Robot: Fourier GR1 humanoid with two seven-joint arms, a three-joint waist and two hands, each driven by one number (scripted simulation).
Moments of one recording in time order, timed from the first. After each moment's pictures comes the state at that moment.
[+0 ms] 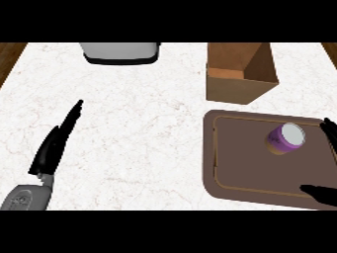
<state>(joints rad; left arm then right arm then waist) -0.12 0.26 -0.05 -1.35 -0.20 0.02 -0.04 0.14 -0.34 -0.20 -1.56 0.70 -0.09 -0.42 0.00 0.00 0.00</state>
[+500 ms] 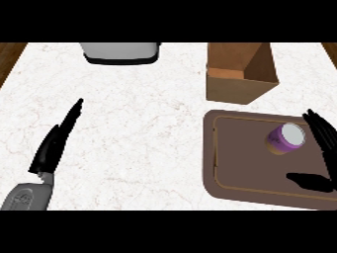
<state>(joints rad) -0.13 0.23 -0.01 -1.35 -0.24 -0.02 -0.04 0.03 -0.28 -0.18 -1.47 0.80 -0.12 -0.36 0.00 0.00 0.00</state>
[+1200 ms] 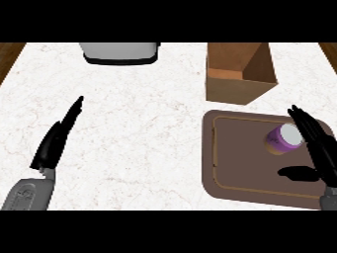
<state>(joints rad) -0.16 0.21 0.03 -1.32 -0.28 -0.04 -0.04 -0.06 -0.27 -0.16 -1.33 0.83 -0.13 -0.40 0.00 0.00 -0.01</state>
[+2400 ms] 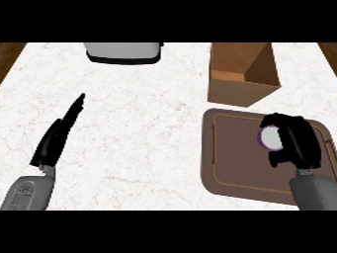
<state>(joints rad) -0.17 0.20 0.04 -1.33 -0.29 -0.07 -0.04 -0.20 -0.19 -0.10 -1.20 1.11 -0.40 -0.36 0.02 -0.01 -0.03</state>
